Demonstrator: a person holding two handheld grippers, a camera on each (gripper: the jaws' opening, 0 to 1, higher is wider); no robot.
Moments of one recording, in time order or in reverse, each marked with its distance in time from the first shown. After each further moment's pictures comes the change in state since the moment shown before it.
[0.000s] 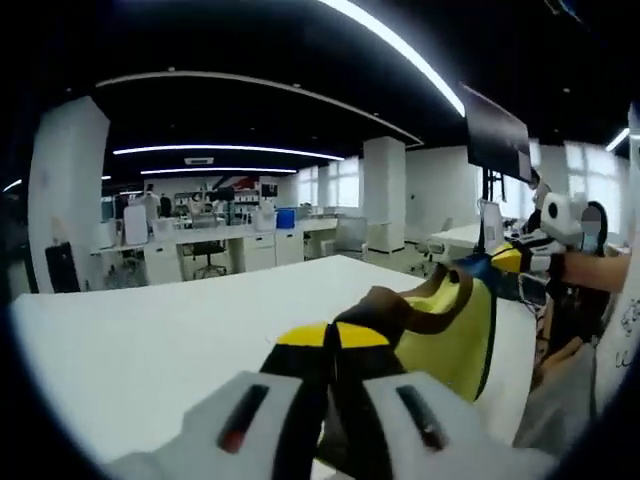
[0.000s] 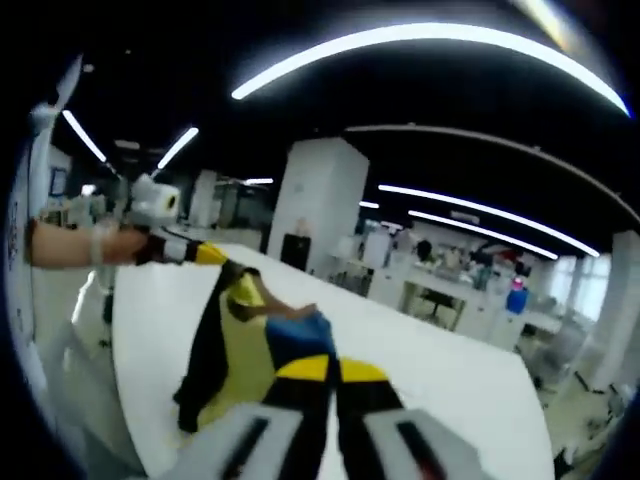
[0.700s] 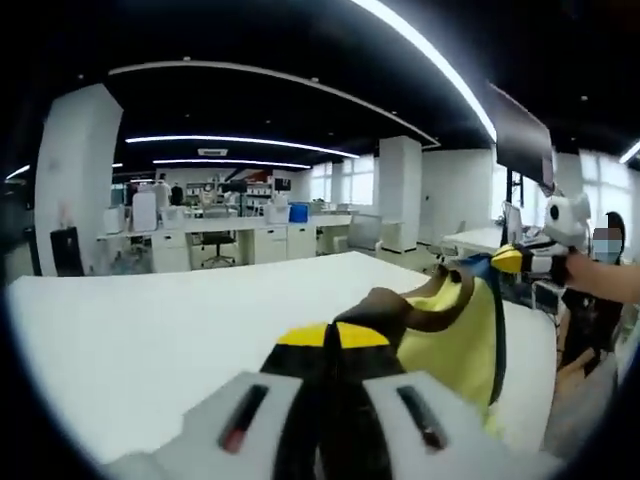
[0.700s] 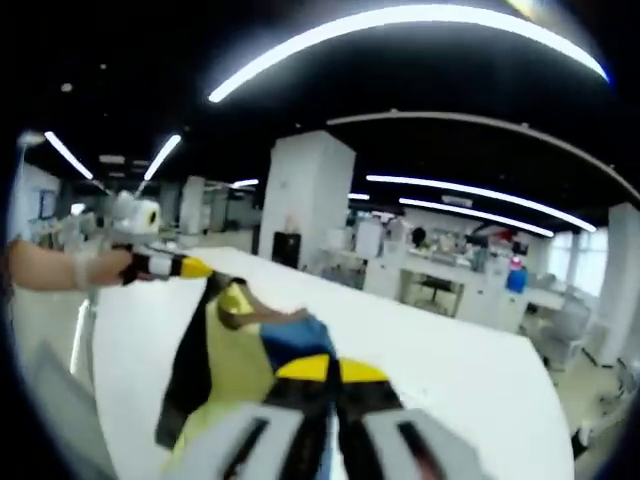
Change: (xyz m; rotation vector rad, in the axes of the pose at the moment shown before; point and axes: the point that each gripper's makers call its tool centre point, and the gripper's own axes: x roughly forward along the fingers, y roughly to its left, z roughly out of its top) left arm 0.070 0.049 -0.052 -0.065 0.079 0.055; right arm 0.090 -0.048 -0.049 0.081 0.100 -0.004
